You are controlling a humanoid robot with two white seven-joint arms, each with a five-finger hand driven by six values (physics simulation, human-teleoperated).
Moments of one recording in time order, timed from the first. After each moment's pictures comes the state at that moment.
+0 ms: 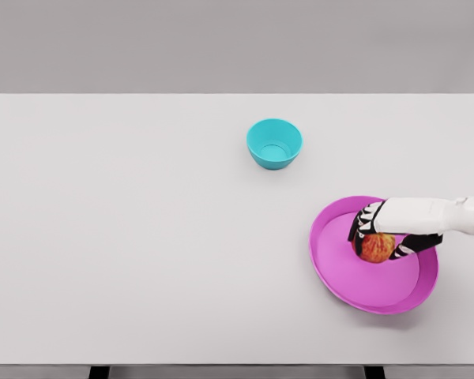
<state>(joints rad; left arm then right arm) 0.05 0.00 -0.04 -0.09 0.67 0.10 -0.34 -1.04 -1.17 1.50 -1.59 0.02 -0.61 0.32</state>
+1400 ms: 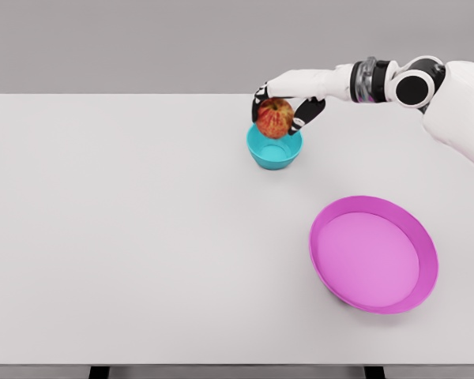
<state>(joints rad) 0.05 0.00 -0.04 -0.09 0.67 0.10 -0.34 -1.26 -0.44 1.29 -0.83 -0.02 -0.59 0.47</state>
